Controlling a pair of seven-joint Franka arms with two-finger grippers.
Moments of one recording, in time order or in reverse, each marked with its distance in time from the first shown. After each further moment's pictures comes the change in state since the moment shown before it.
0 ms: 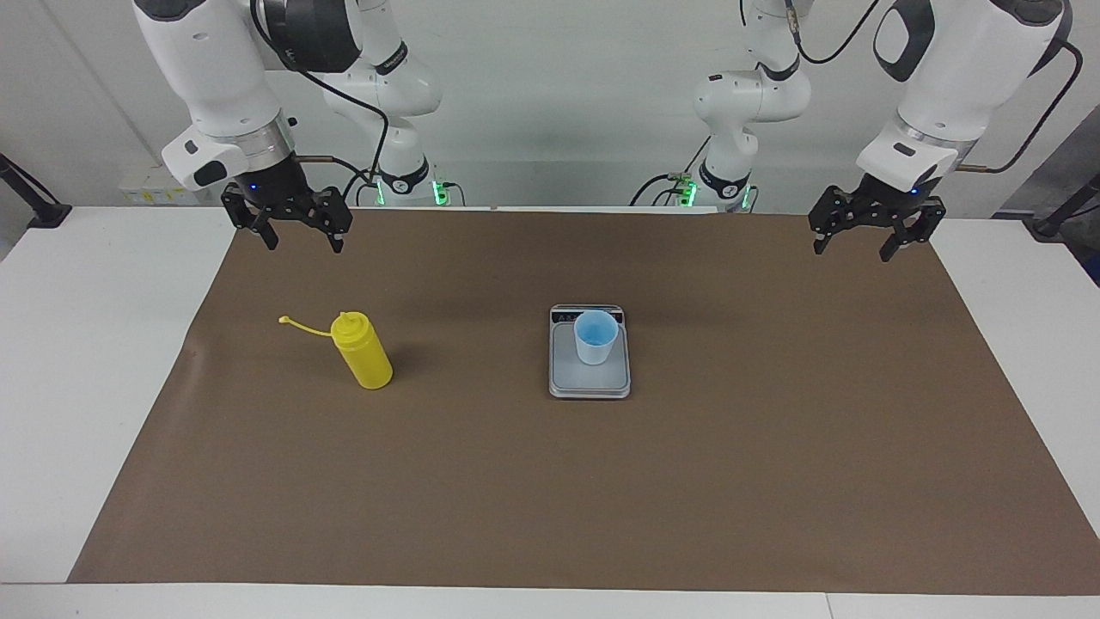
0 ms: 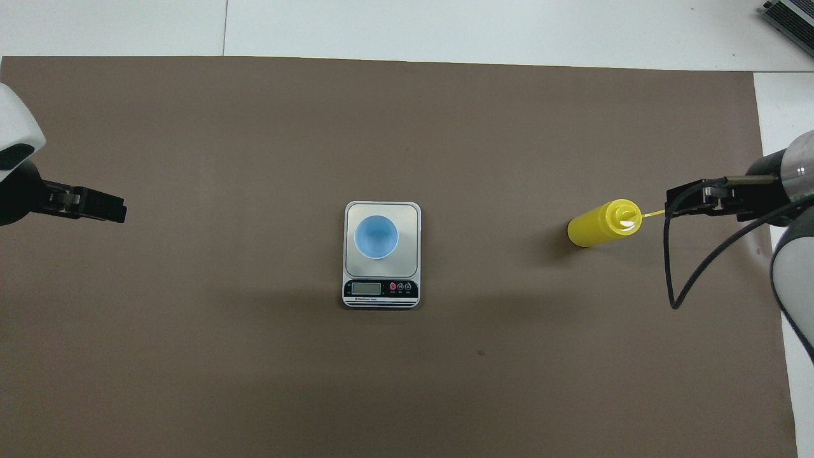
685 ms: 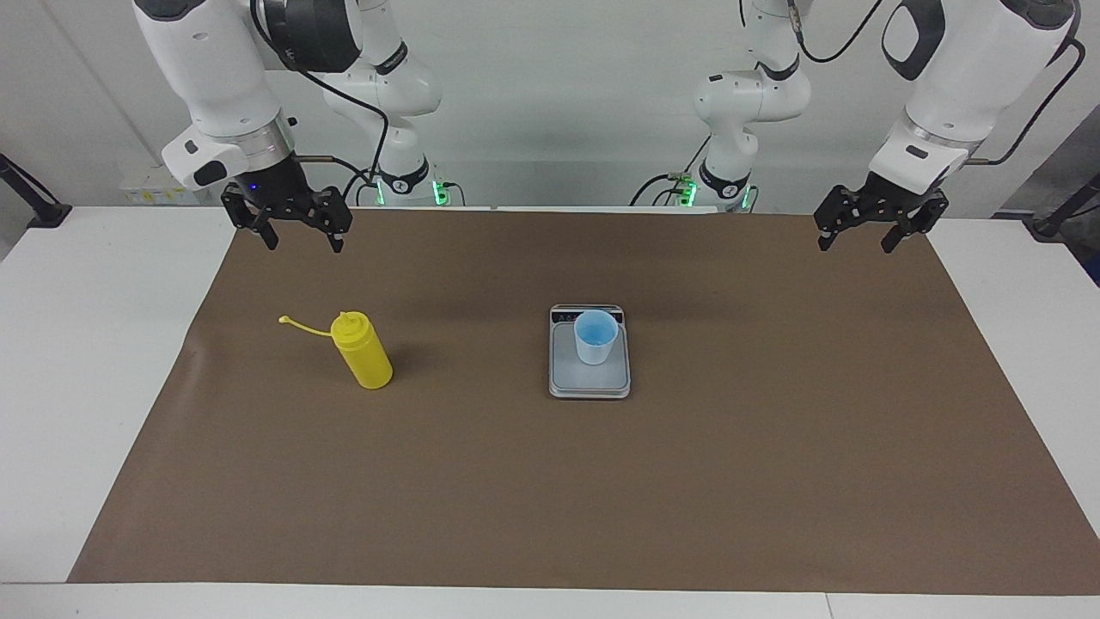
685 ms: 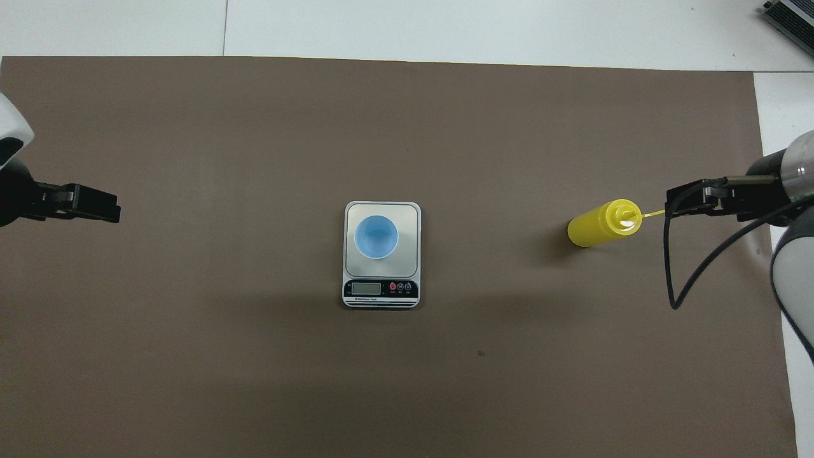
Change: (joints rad) left arm 0.009 -0.007 -0.002 0.001 -0.001 -0.034 -0.059; right arm 0.000 0.000 0.000 0.000 0.000 0.000 0.000
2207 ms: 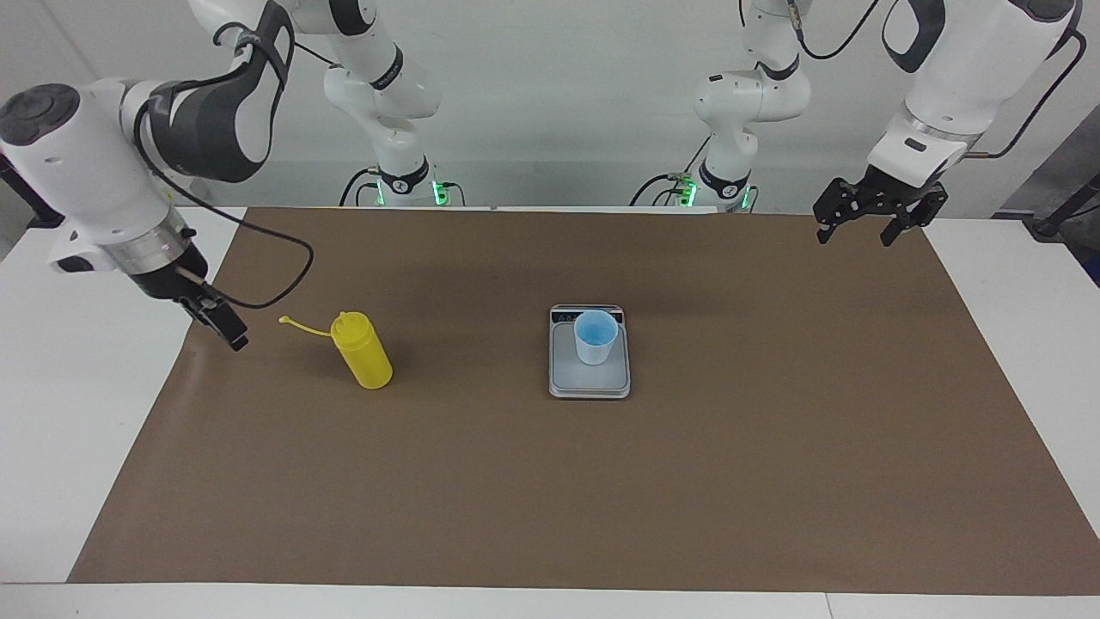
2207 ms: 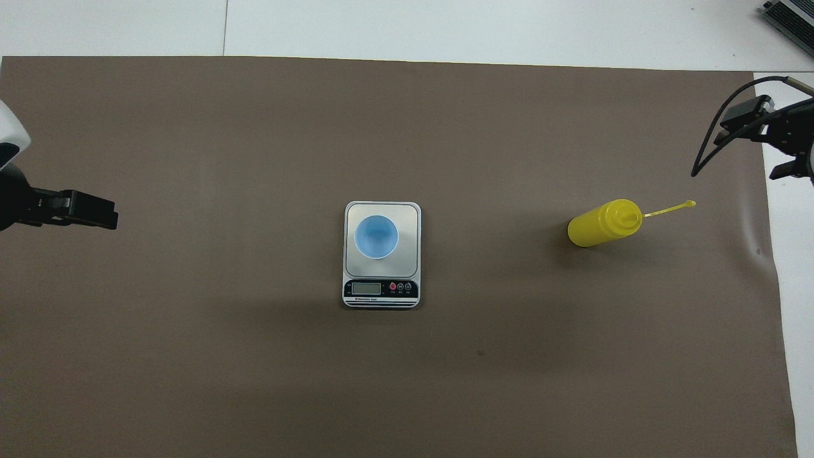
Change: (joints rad) left arm 0.000 -0.006 -0.001 0.004 0.000 -0.007 0.003; right arm -0.205 0.400 -0.015 0.325 0.016 0.101 0.392
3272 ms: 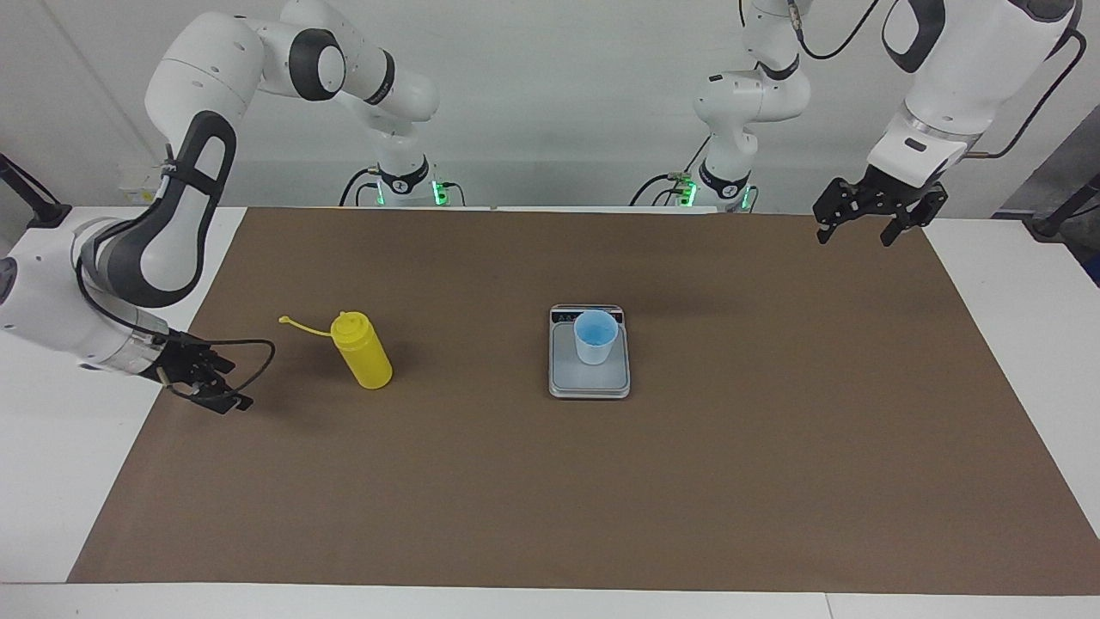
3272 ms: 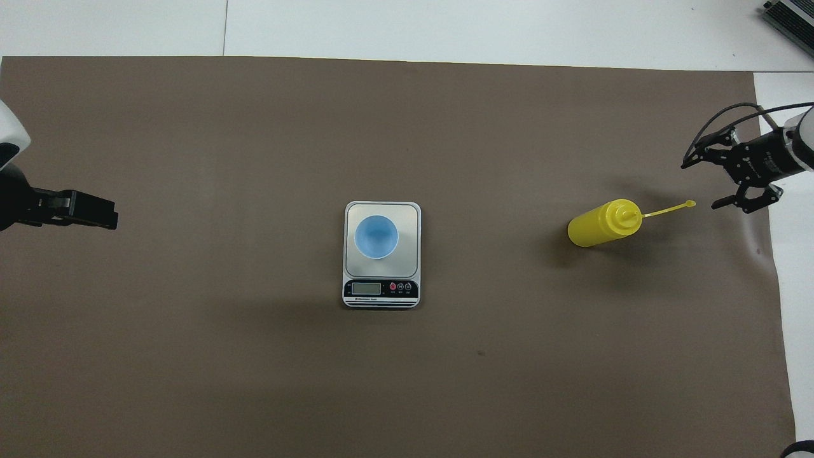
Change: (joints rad) left arm 0.000 0.000 0.000 0.000 0.000 0.000 0.000; right arm -0.149 0.228 -0.004 -0.038 0.309 -0.044 0.008
